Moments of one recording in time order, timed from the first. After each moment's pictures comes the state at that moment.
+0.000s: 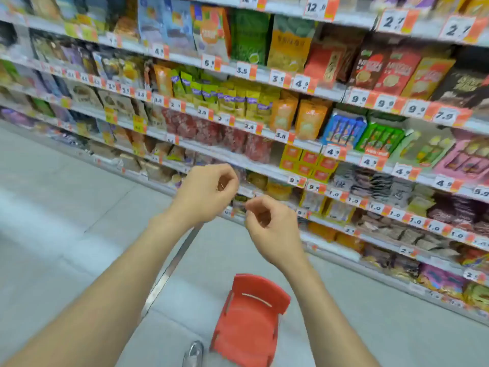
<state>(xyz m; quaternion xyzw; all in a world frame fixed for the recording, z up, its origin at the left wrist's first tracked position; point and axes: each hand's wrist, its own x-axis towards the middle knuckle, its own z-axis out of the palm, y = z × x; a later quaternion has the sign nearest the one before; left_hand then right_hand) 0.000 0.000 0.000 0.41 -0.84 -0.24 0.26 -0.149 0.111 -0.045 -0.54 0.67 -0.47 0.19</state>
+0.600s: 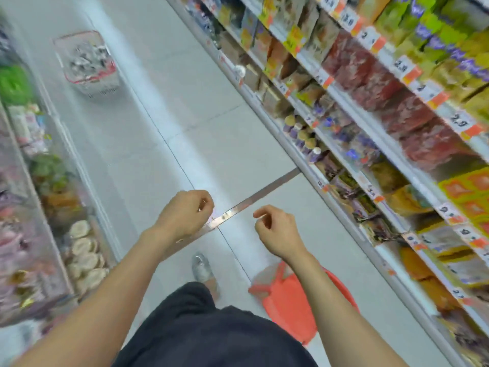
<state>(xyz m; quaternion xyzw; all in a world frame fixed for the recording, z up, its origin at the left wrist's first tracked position) 0.408 -0.041 -0.196 0.72 -0.58 -0.36 0.10 0.157 -0.060 -0.215 -0.66 0.62 -0.09 0.41</state>
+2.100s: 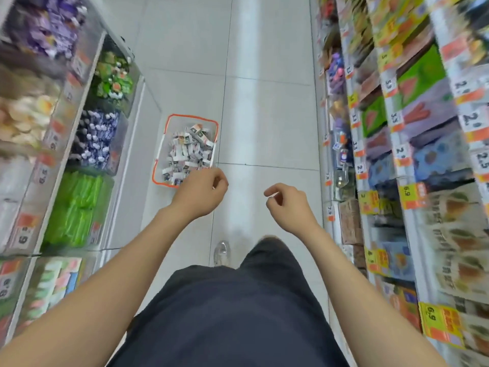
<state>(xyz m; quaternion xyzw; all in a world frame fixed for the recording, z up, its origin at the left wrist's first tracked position) 1.186 -0.969 -0.207 0.86 -0.32 -0.30 0.26 1.001 -1.134 -0.214 -0.82 0.38 0.05 0.42</state>
